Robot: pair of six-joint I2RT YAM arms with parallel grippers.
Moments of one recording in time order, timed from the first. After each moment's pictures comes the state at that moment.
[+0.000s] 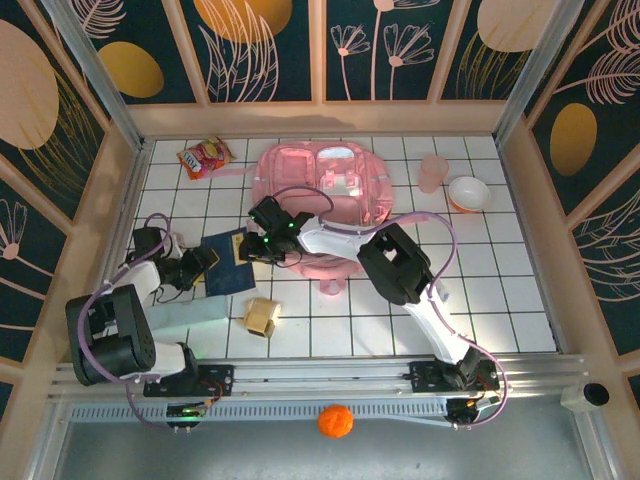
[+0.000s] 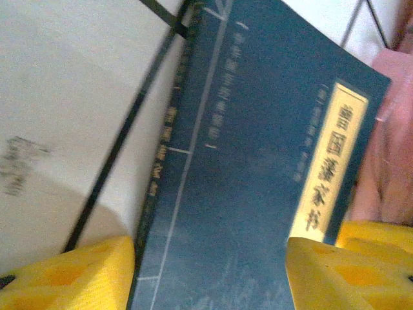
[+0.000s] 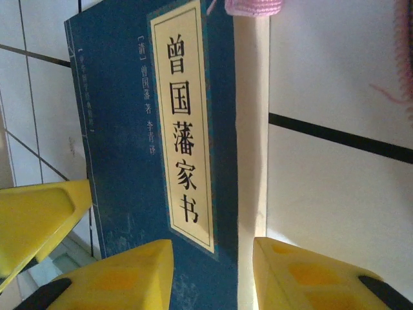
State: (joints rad) left arm 0.28 1.36 0.55 -0.33 0.57 -0.47; right arm 0.96 2.30 1.74 -0.36 -0.32 0.88
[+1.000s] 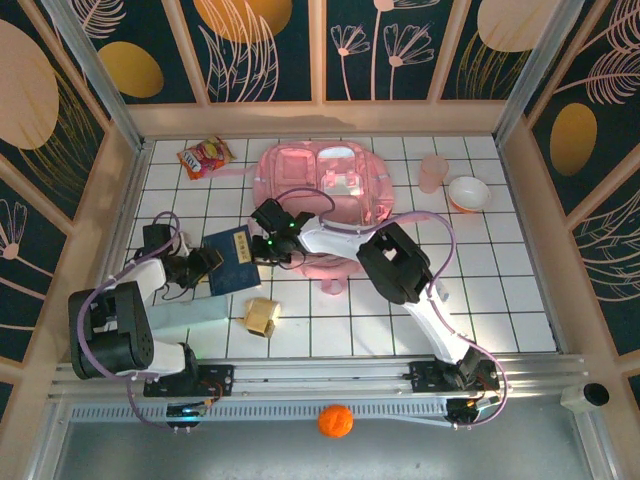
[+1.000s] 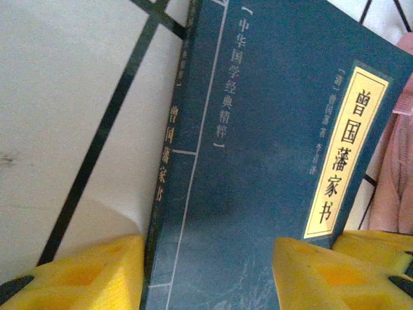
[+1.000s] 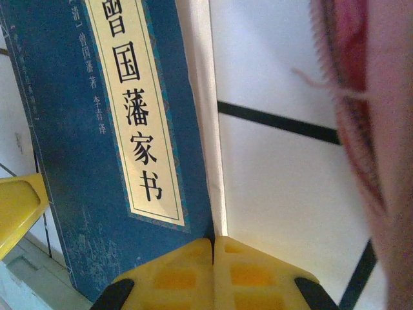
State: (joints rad) left arm 0.19 1.40 0.56 -0.30 0.49 -0.50; right arm 0.95 2.31 1.74 -0.43 -0.31 0.86
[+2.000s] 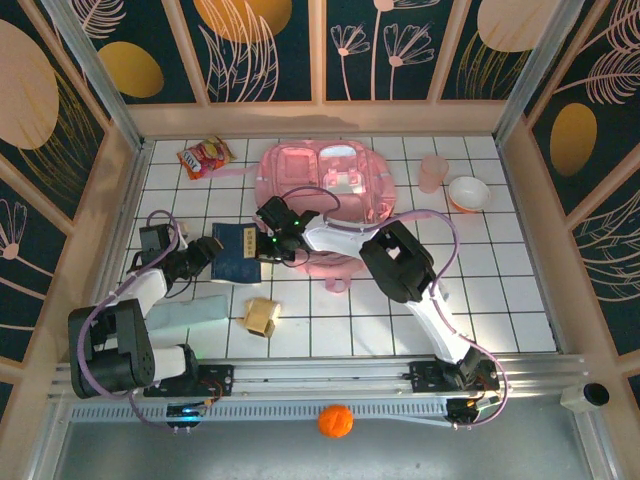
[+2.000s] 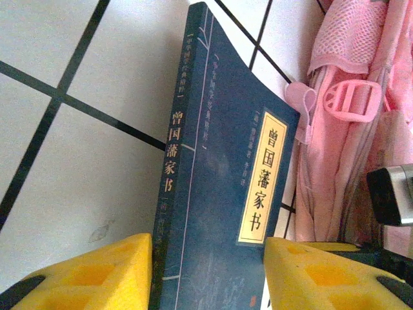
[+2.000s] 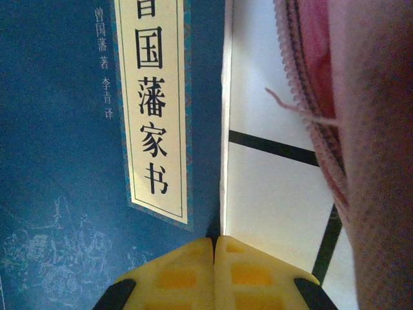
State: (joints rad) left arm 0.17 1.30 0.49 -0.08 0.57 -0.61; right arm 0.93 2.29 1.70 -0.40 -0.31 0.88
